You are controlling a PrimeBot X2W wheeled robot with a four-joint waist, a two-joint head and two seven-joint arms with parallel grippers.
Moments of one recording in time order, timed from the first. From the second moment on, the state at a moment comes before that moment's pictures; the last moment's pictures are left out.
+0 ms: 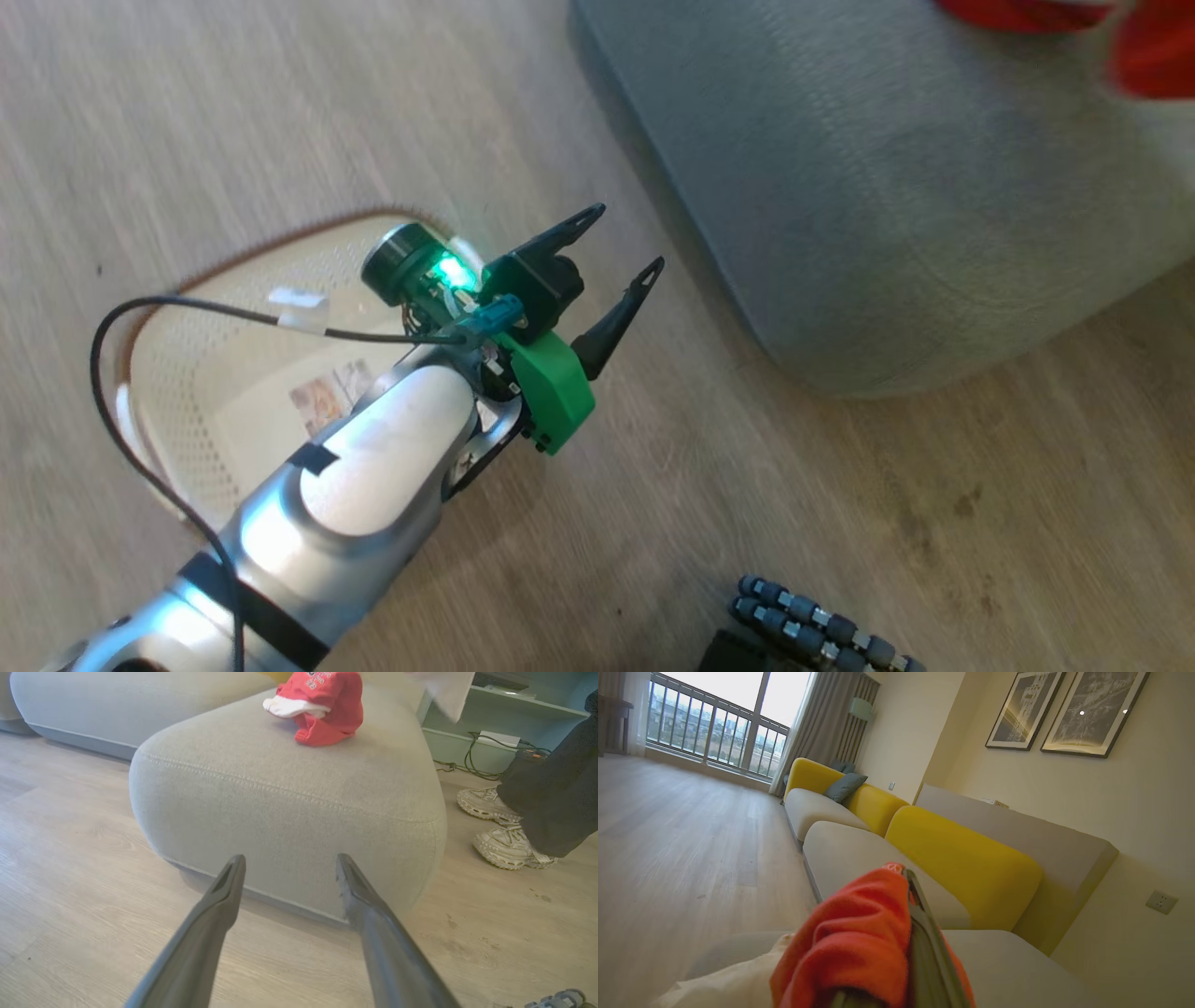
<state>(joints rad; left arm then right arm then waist) -0.76 0.17 -0.89 0.48 -0.41 -0.05 -0.20 -0.88 -0.41 -0.14 0.46 0.14 0.13 -0.25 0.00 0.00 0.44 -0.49</state>
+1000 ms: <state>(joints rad) -0.87 0.22 -0.93 0.41 -0.38 -0.07 -0.17 -1.20 -0.54 -0.73 0.95 -0.15 0.13 -0.13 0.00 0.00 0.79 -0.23</state>
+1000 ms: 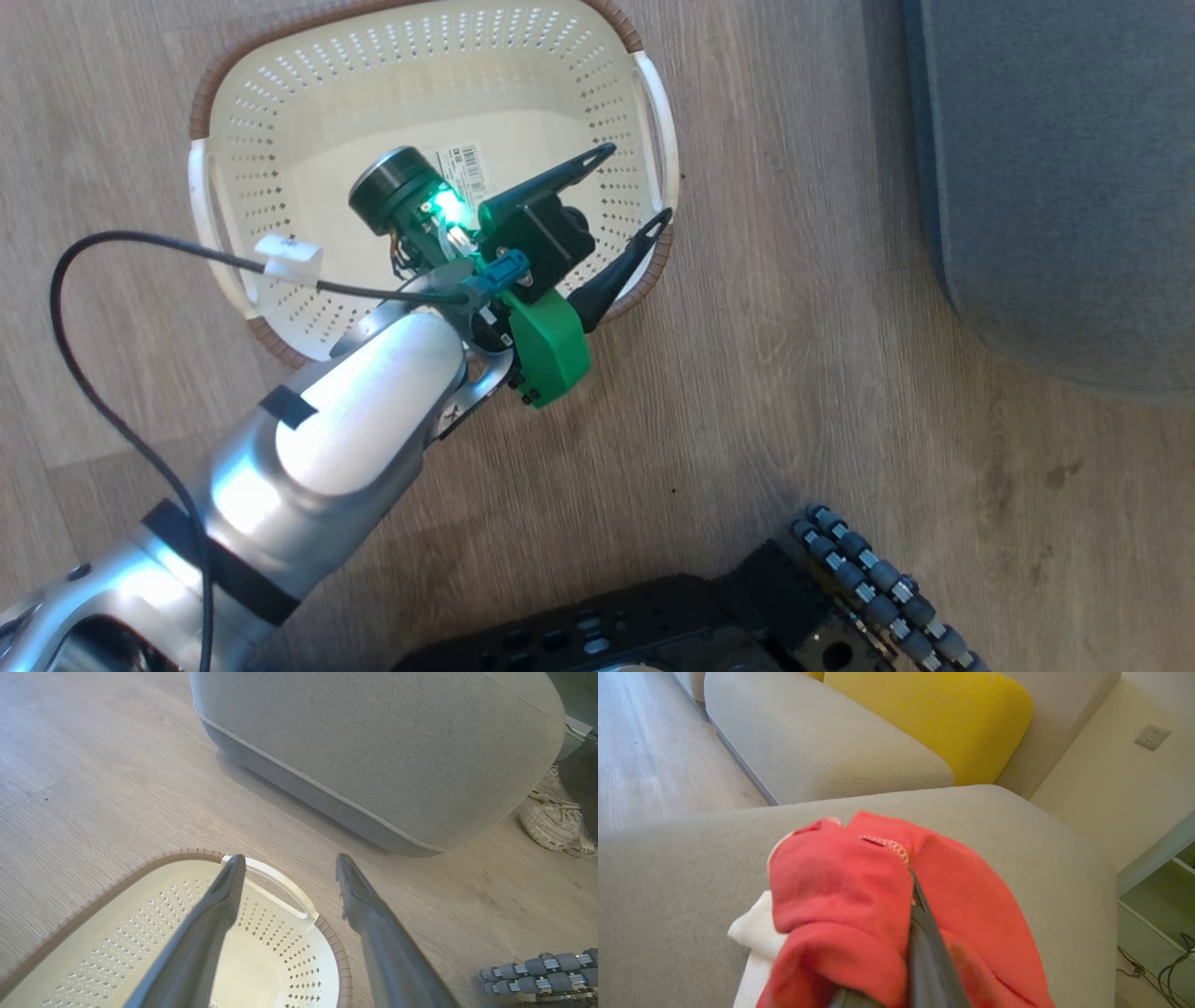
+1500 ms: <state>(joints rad) -0.83 0.22 -0.91 0.49 -0.42 -0.05 -0.23 -0.91 -0.54 -0.39 0.97 0.15 0.13 -0.25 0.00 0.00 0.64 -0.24</state>
